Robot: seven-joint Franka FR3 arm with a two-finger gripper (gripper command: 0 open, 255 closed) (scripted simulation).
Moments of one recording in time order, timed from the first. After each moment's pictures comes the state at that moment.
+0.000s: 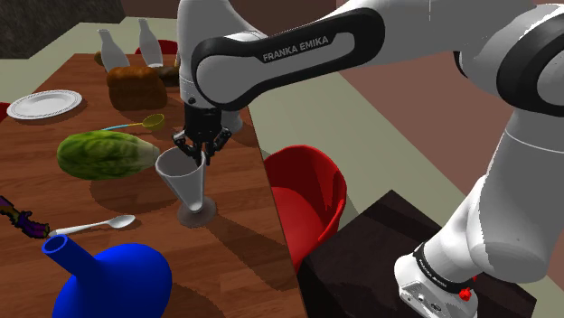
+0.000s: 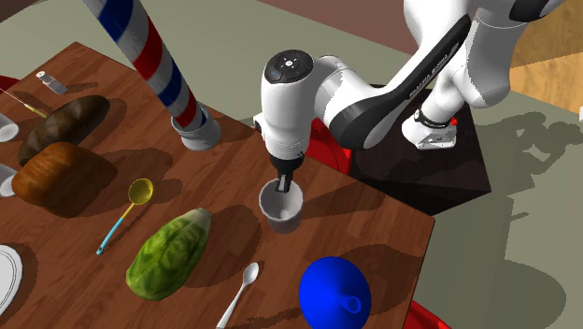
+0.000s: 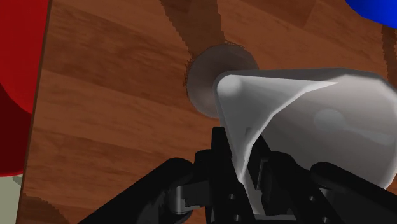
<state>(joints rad) 0.28 0.29 0.39 -1.71 0.01 2.09 0.72</state>
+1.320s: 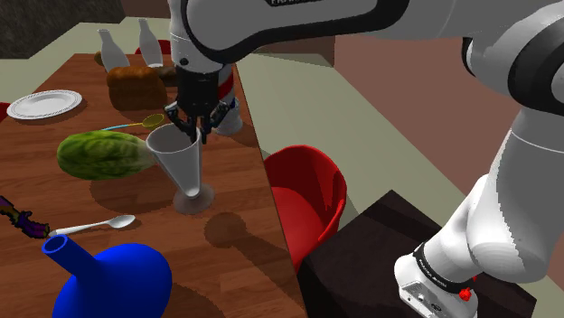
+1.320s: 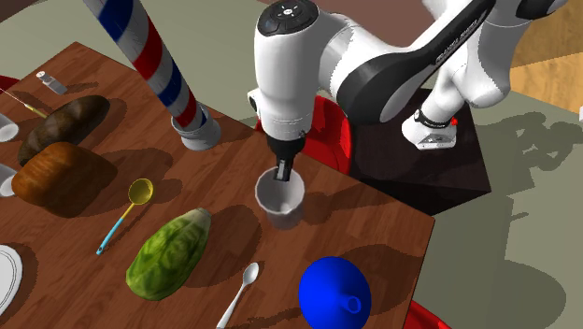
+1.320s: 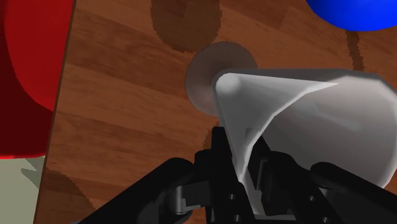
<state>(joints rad) 0.28 0.26 0.39 -1.57 0.02 1.91 0.73</state>
